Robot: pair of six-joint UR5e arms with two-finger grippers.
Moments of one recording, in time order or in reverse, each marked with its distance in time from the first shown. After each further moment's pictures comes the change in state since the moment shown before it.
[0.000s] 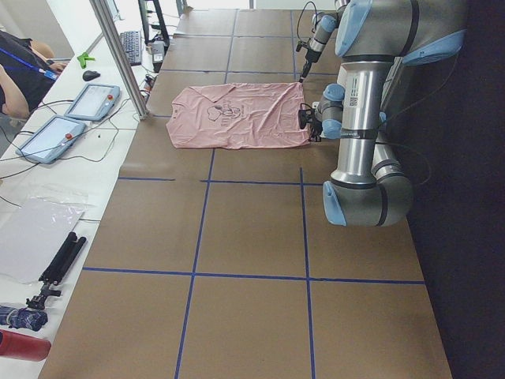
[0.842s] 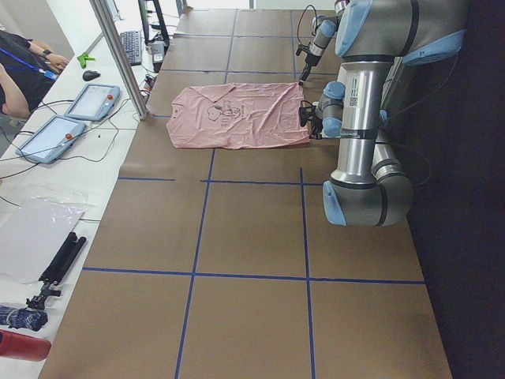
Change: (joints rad) left arm 0.000 0.000 -0.018 -0.002 -0.007 0.006; right arm -0.001 0.018 -0.040 -0.028 -0.002 0.003
